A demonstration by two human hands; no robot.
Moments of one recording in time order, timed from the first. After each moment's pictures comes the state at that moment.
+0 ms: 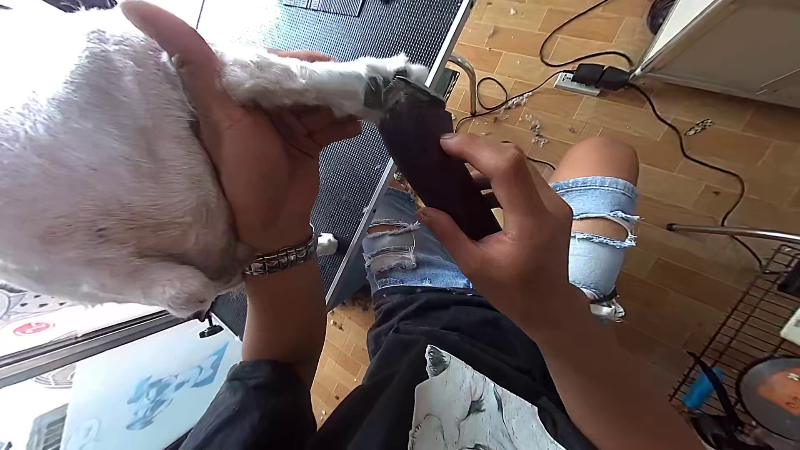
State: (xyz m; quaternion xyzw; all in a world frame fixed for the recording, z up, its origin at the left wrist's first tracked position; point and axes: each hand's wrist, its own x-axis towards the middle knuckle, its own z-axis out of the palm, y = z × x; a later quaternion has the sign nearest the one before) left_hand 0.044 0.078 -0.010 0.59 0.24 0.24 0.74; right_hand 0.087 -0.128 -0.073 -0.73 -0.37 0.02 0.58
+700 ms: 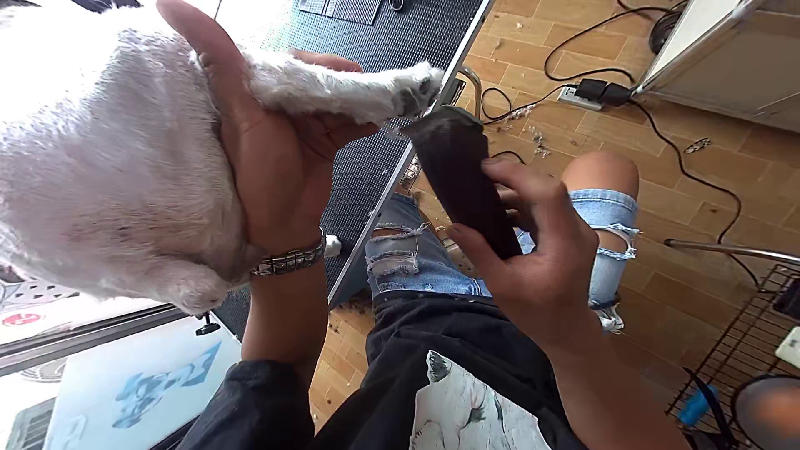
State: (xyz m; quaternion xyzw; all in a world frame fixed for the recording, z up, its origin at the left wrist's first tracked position) left_hand 0.047 0.074 -0.004 0.56 0.23 0.26 0.75; right_hand 0.085 -0.138 -0.081 -0.70 -0.36 0.03 0.61
